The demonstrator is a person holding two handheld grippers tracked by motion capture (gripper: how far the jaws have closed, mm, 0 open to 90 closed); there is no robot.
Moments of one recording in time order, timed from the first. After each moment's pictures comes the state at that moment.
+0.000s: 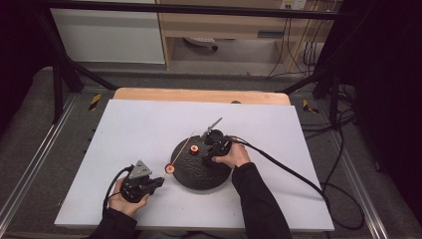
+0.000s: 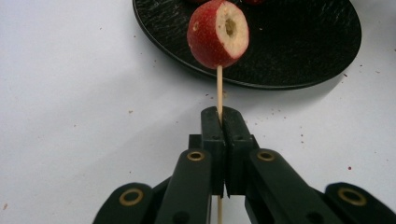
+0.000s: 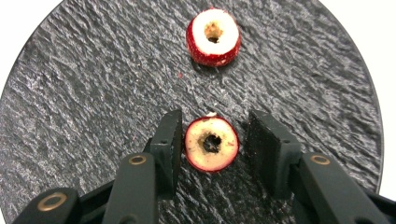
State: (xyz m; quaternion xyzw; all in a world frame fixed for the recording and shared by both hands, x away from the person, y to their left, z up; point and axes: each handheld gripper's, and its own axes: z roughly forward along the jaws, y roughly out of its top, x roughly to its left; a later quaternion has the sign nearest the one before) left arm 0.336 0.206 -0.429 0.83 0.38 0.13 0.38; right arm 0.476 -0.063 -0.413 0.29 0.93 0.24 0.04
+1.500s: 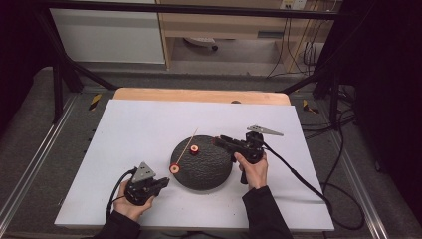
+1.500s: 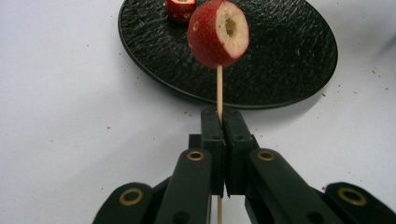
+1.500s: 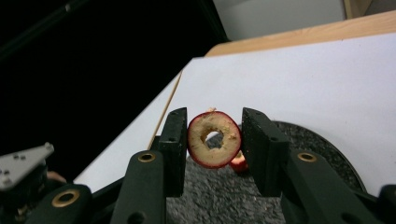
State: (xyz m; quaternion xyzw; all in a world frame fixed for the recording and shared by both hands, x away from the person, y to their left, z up) left arm 0.326 0.190 -0.426 0.81 0.39 0.14 0.41; right arm 0.416 -0.145 -0.381 0.45 0.65 0.61 0.01
